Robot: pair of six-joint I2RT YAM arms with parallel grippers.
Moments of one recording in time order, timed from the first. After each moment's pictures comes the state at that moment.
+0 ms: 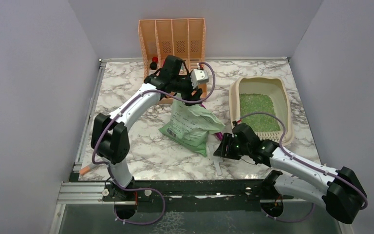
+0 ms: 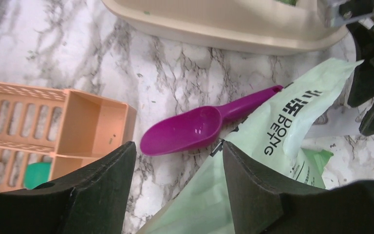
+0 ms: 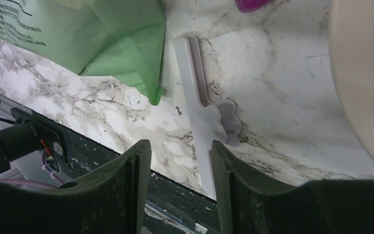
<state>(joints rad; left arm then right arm) -0.52 1.78 1.56 -0.52 0.70 0.58 0.75 0.97 0.48 -0.37 -0.10 0.87</state>
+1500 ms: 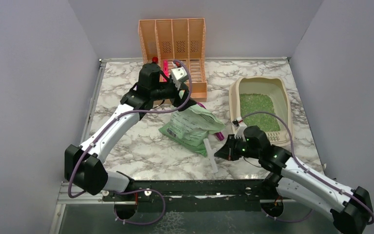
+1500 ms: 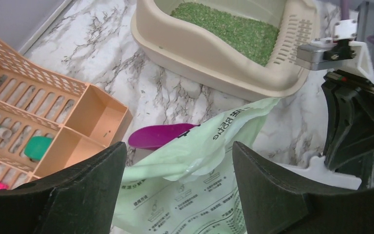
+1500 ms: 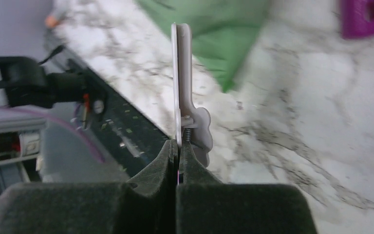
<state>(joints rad) -0.48 1.39 1.25 -0.23 0.69 0.25 0.76 0.77 0.40 -0.27 -0.24 0.74</state>
